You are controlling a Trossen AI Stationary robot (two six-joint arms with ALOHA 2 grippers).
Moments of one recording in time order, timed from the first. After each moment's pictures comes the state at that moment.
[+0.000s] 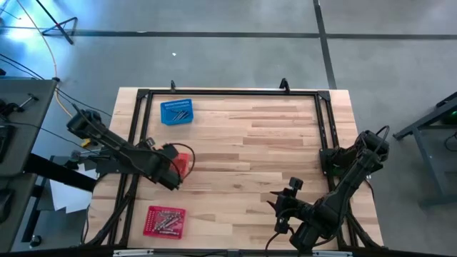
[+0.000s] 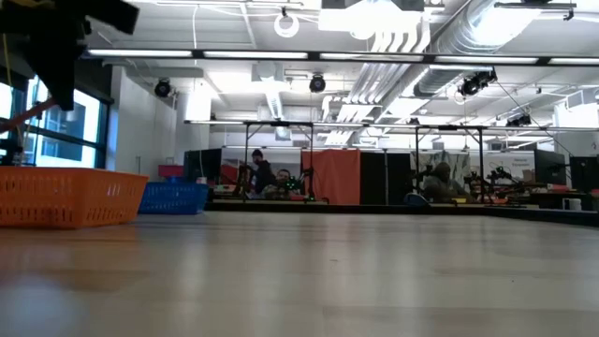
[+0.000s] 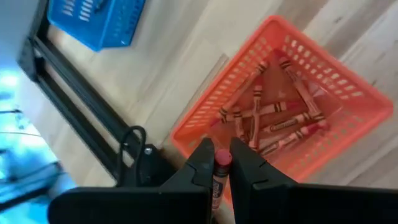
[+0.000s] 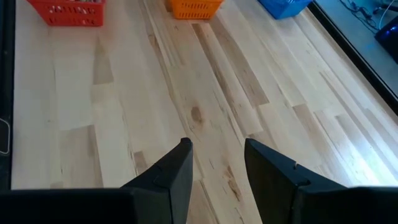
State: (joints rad) left arm -0.51 1.43 1.11 -1.54 -0.40 -1.17; right arm 0.89 1.73 1.49 -1.13 0.86 1.05
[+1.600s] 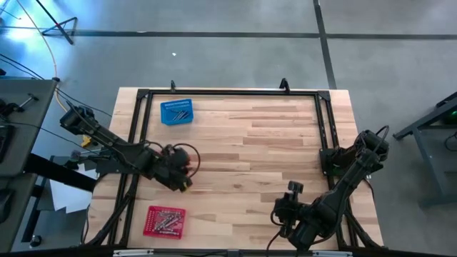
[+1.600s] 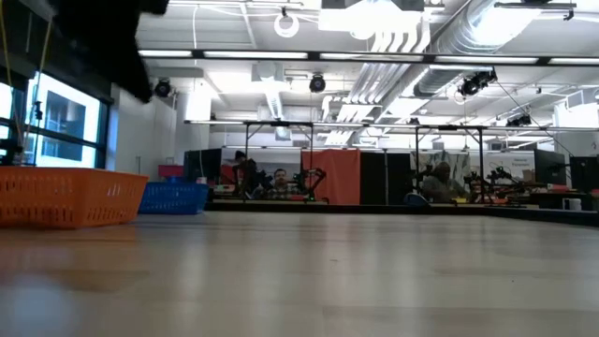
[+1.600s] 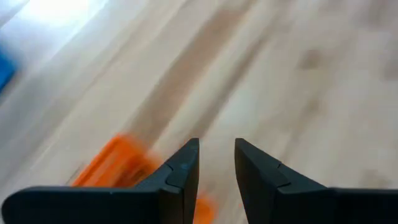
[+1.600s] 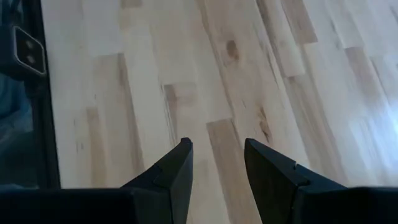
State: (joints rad) left arm -0.51 1.28 0.92 -0.84 -0.53 -1.01; right arm 0.86 1.73 1.49 -1.14 0.56 1.01
